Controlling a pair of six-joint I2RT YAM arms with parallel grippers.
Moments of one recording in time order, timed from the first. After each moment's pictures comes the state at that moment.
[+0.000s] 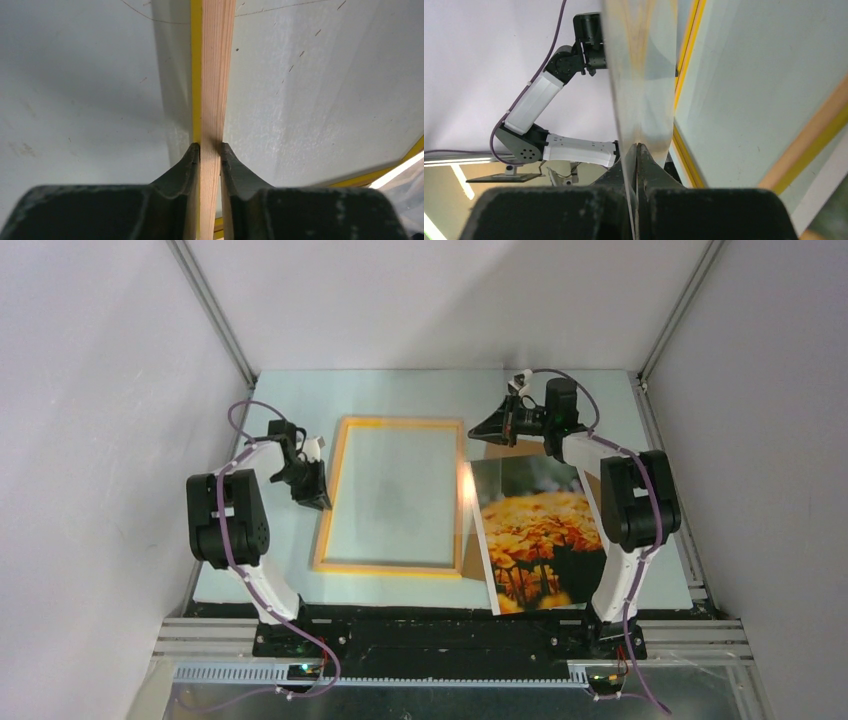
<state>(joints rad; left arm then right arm) 0.10 1.77 1.13 -0.73 0.32 0.04 0.18 1.90 1.24 0.34 -1.13 1.05</state>
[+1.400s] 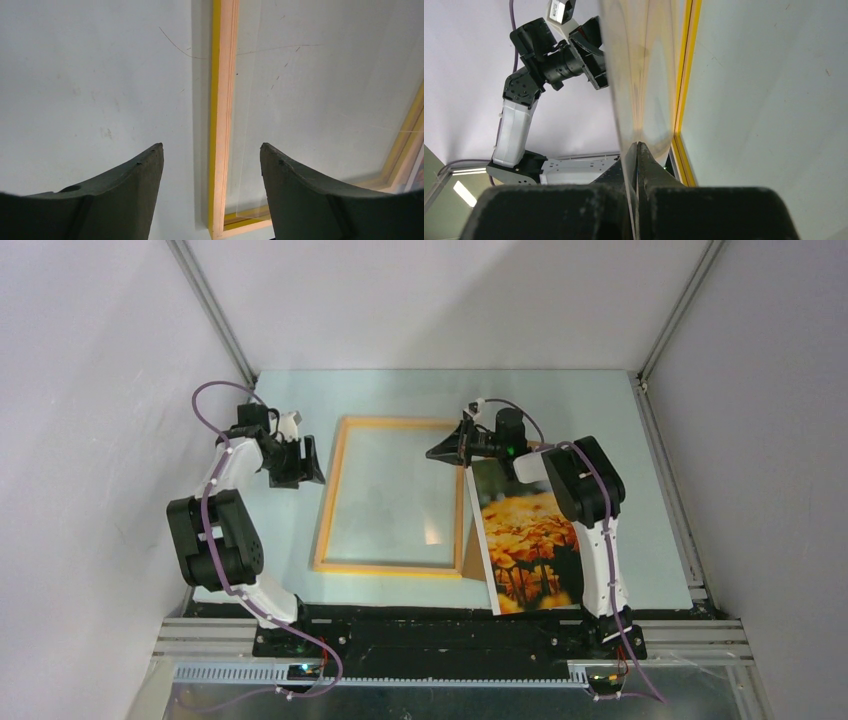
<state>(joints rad) 0.20 1.64 1.20 -0.74 0.35 0.08 0.39 2.24 1.26 0.87 -1.00 1.42</state>
